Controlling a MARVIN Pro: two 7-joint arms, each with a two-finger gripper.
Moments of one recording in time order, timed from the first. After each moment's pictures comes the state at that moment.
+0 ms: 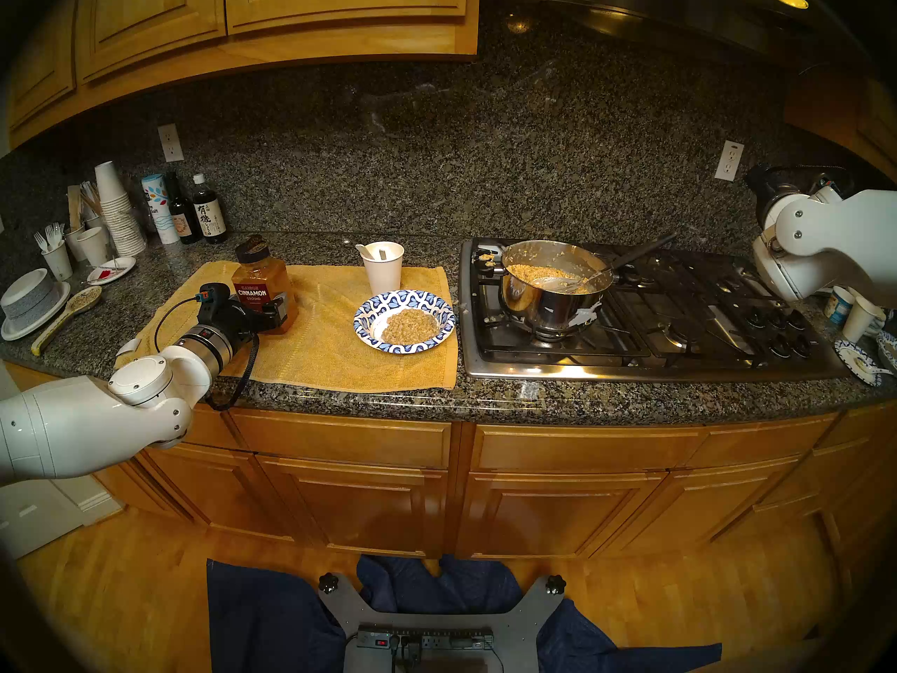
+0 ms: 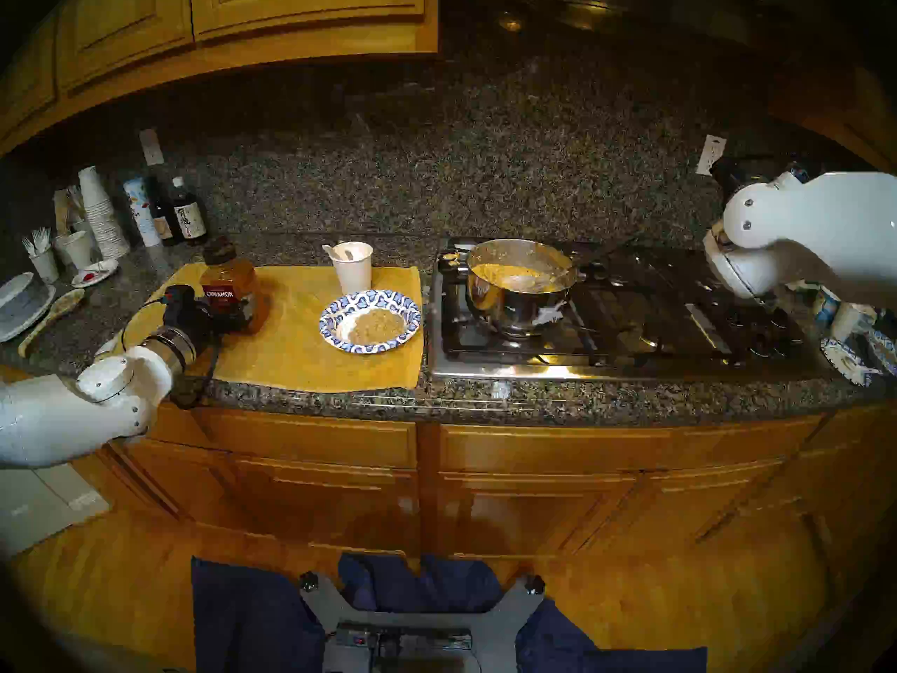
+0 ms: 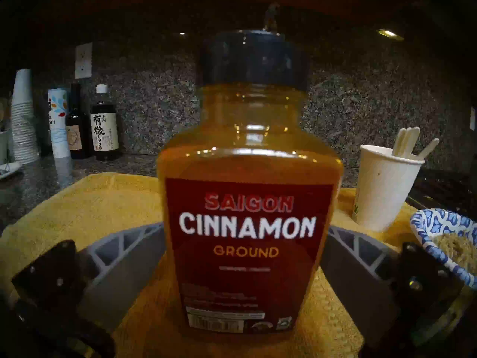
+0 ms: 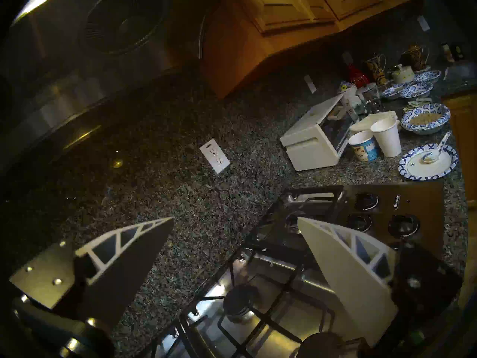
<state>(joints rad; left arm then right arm) 0.63 -0.21 -0.07 -1.74 -1.41 -0.43 0.35 1.31 -0.63 -1.52 -2.06 2.50 -0.96 -0.87</state>
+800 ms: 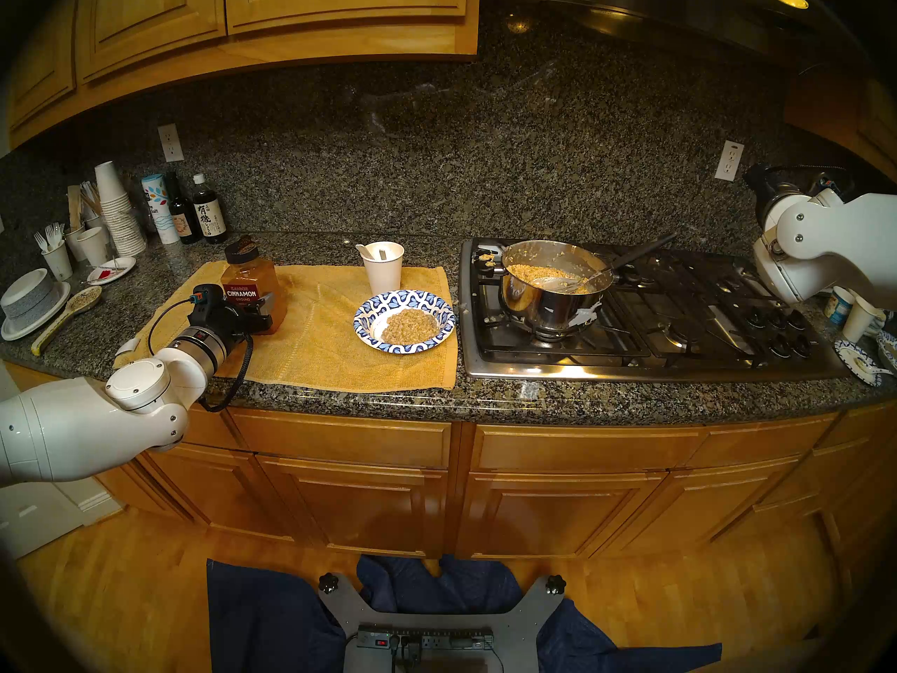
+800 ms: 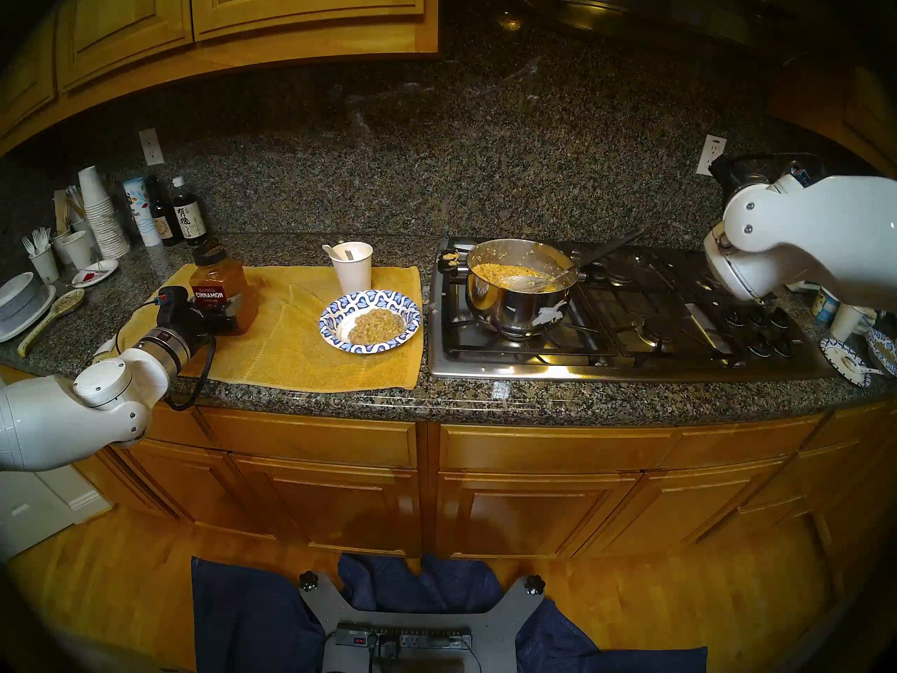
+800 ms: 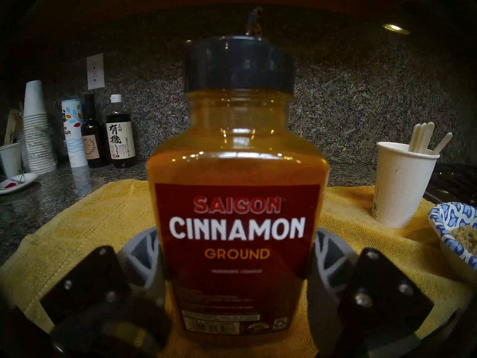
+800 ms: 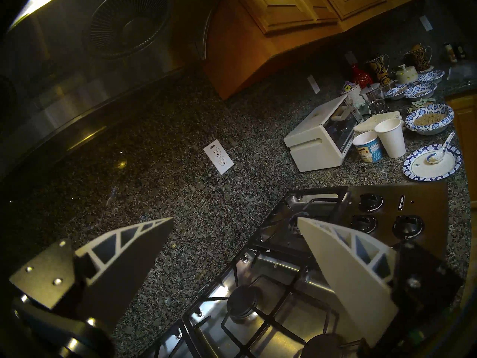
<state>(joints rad) 0.64 -0.18 -0.07 -1.77 -1.36 -0.43 0.42 1.31 -0.61 -1.51 -2.06 2.48 -0.96 -0.87</state>
